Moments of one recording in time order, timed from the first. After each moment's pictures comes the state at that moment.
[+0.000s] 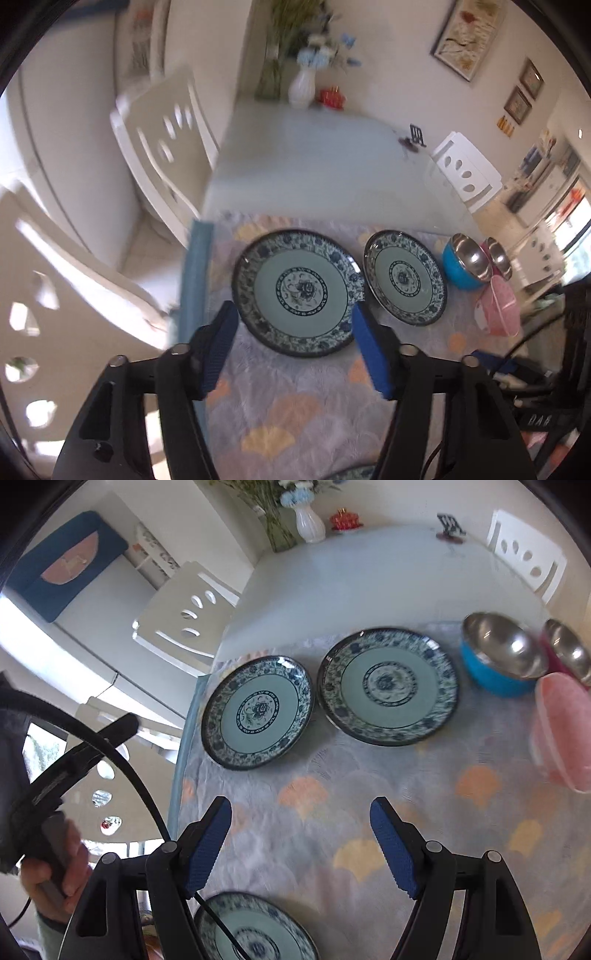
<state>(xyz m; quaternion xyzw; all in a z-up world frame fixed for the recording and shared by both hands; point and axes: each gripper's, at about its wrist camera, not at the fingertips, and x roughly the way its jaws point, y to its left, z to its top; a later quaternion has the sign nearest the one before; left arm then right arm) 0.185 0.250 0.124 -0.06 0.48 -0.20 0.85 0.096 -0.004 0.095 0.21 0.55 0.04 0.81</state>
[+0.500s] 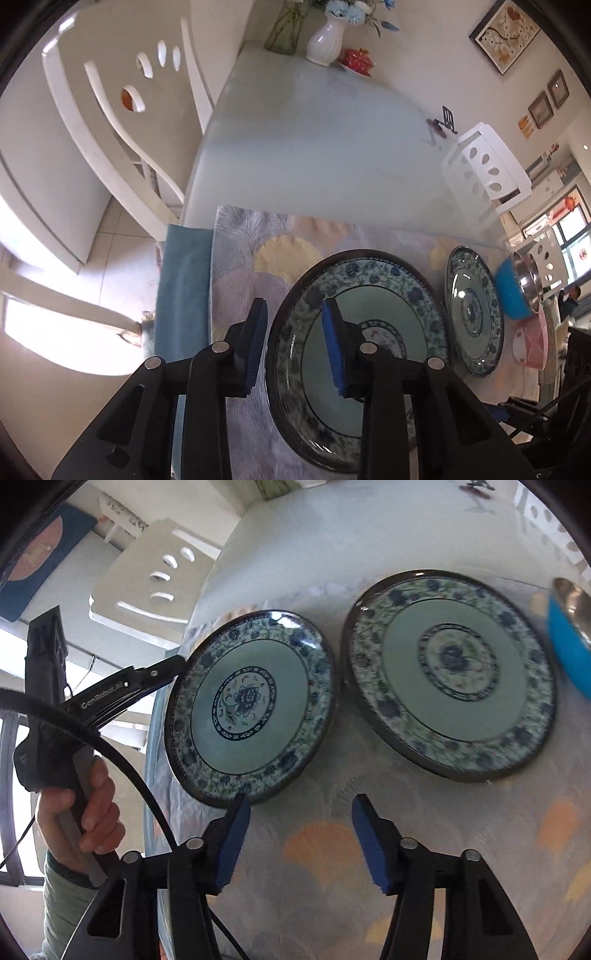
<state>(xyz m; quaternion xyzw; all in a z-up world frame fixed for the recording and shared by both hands) 0.292 0.247 0.028 -0.07 0.53 -0.21 0.82 0.180 0.021 0.012 0.22 0.61 0.06 0.76</state>
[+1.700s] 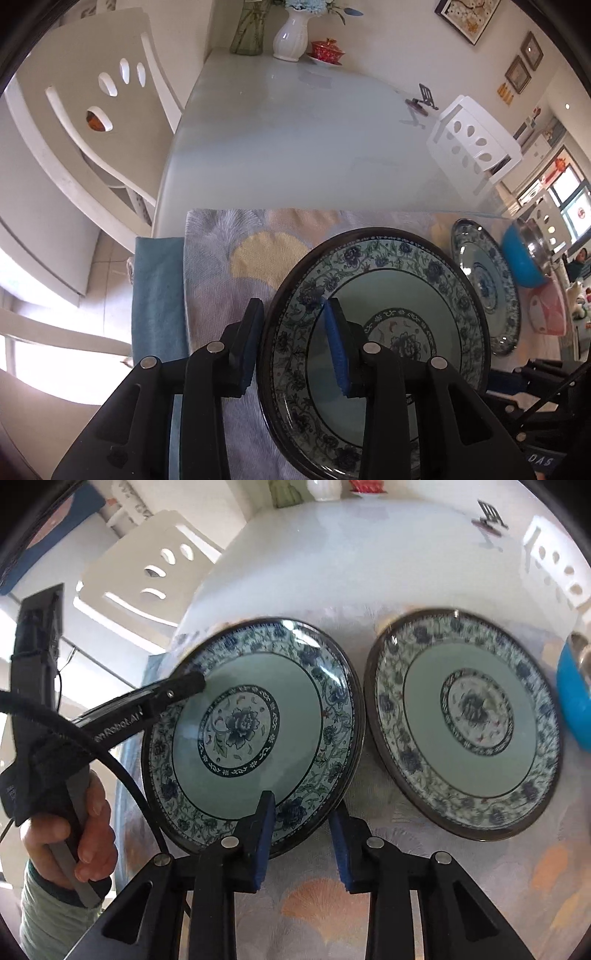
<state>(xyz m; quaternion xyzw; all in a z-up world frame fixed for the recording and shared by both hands) 0.292 0.235 0.019 -0.01 0.50 -0.25 0.83 0.211 0.049 0.010 0.15 0.59 0.02 0.79</state>
